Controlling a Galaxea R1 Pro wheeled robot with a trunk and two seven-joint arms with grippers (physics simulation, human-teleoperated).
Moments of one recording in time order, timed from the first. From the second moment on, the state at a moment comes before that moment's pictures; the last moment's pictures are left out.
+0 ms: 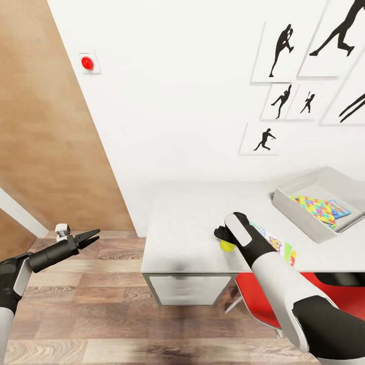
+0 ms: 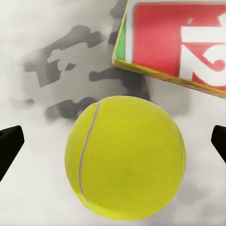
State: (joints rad) left arm -0.69 0.35 0.44 -0.79 0.20 0.76 -1.32; right arm -1.00 0.06 0.24 -0.67 -0.93 0.72 -0.83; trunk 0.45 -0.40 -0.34
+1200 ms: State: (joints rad) left arm -0.69 0.35 0.44 -0.79 0.20 0.76 -1.32; right arm -1.01 0.06 0.24 -0.64 -0.93 0.73 -0.83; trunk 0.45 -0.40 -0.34
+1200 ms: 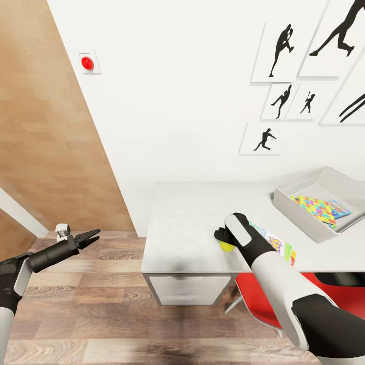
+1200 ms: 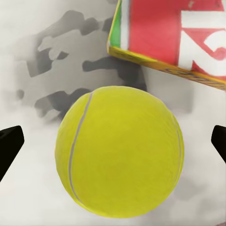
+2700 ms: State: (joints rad) left arm -0.69 0.35 0.44 -0.79 0.21 0.76 -1.32; right arm -1.01 0.06 0.24 -0.65 -0.93 0.74 -0.83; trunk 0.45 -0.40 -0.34
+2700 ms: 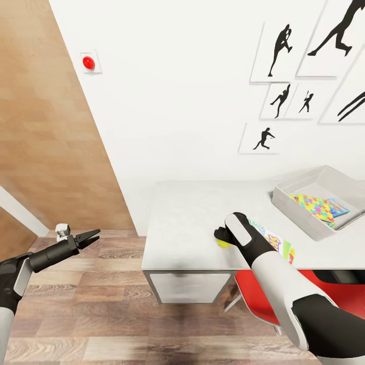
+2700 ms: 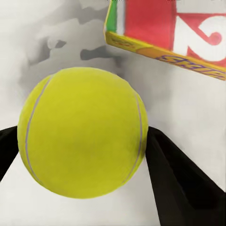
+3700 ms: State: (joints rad) left arm -0.69 0.35 0.44 -0.79 0.20 0.76 -1.32; right arm -1.00 0.06 0.25 -0.82 -0.93 0.74 -0.83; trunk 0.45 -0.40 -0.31
